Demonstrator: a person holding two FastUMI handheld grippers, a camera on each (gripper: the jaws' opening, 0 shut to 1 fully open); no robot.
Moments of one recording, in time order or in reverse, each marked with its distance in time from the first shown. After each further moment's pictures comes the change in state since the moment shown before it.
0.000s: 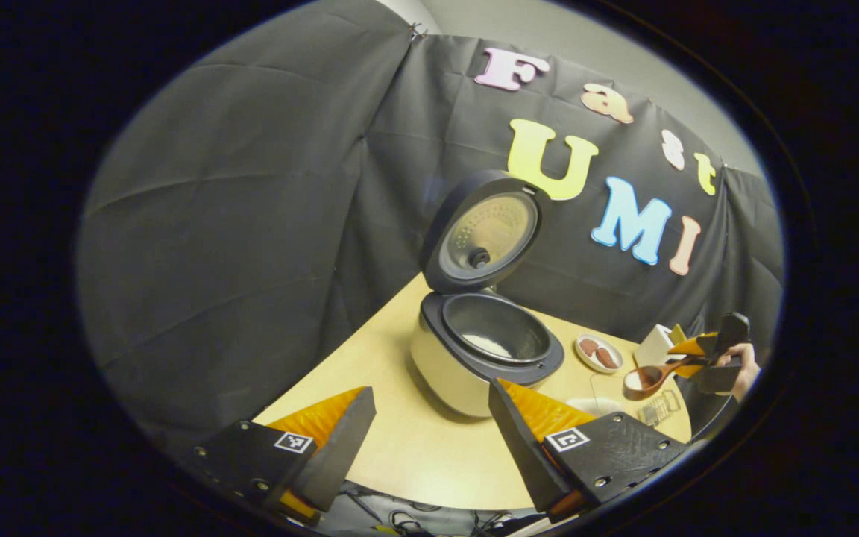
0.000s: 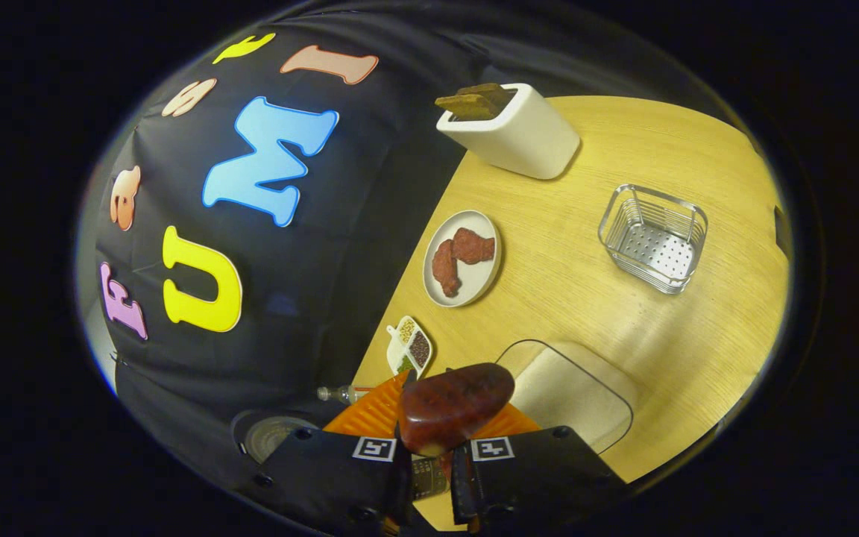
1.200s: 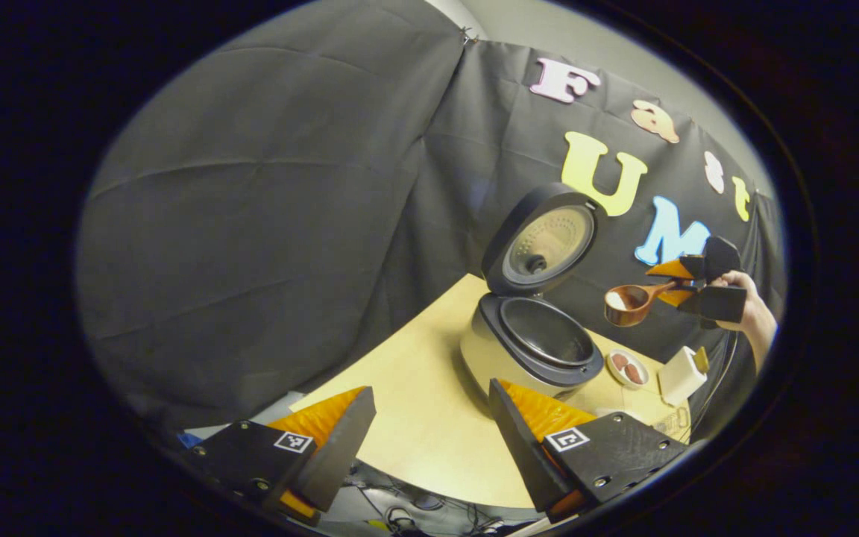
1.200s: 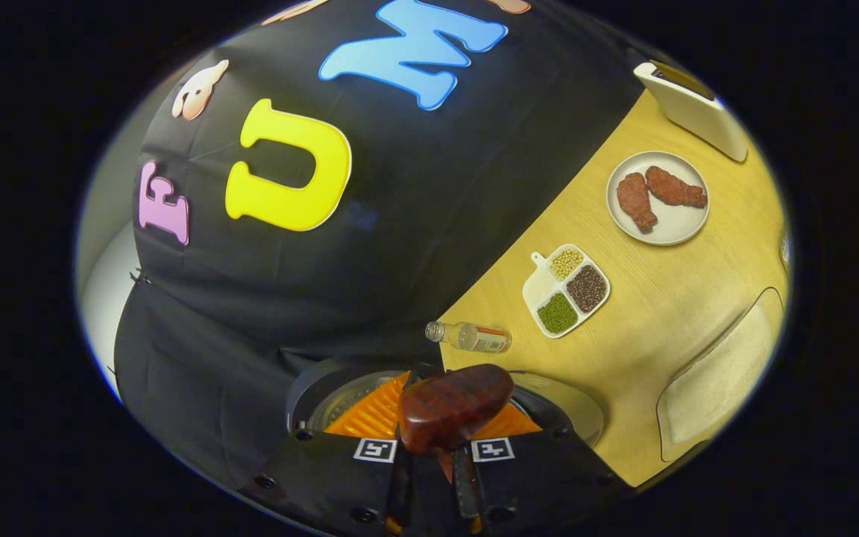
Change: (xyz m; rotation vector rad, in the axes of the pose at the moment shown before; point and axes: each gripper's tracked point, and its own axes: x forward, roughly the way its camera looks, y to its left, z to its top) left arm -0.024 0.064 -0.005 -0.075 -0.008 0.160; right arm 0.086 0.210 -0.141 -0.282 0.274 0.224
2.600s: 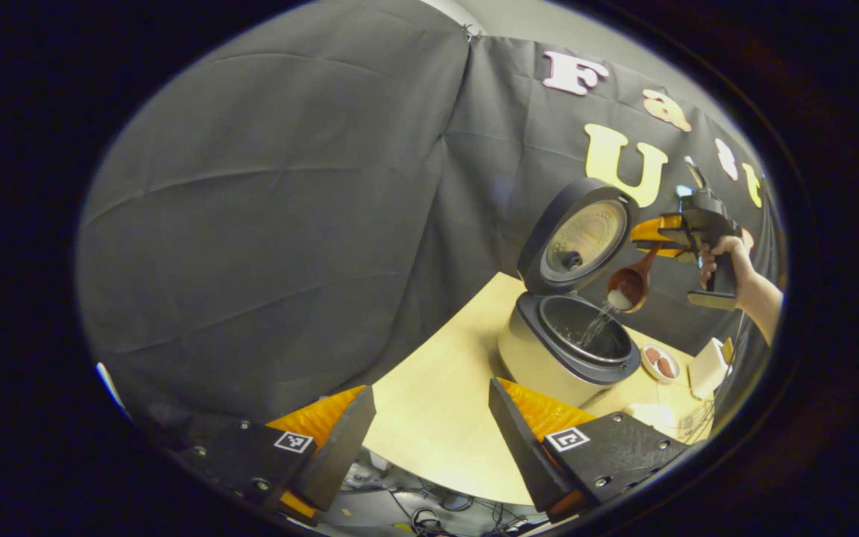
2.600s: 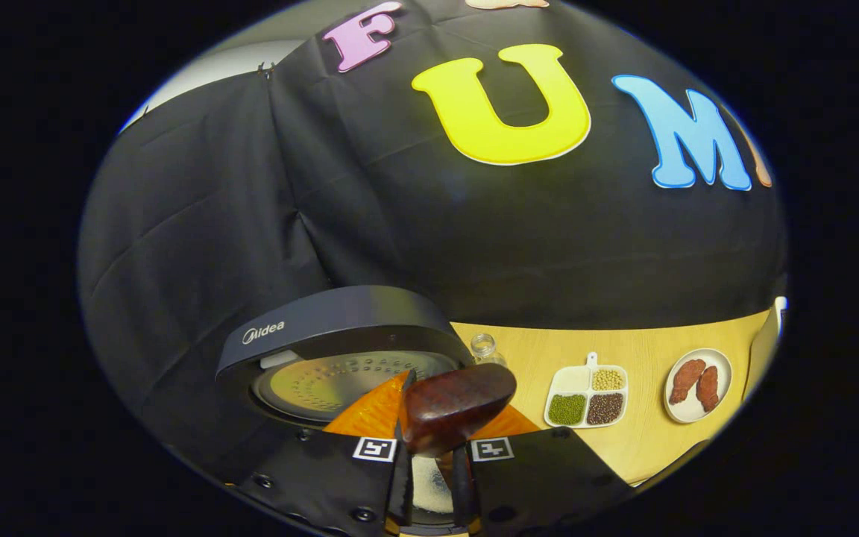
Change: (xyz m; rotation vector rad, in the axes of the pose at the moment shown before) left arm 0.005 0.028 0.002 0.028 0.010 0.096; right arm 0.062 0.073 -0.047 -0.856 0.002 0.031
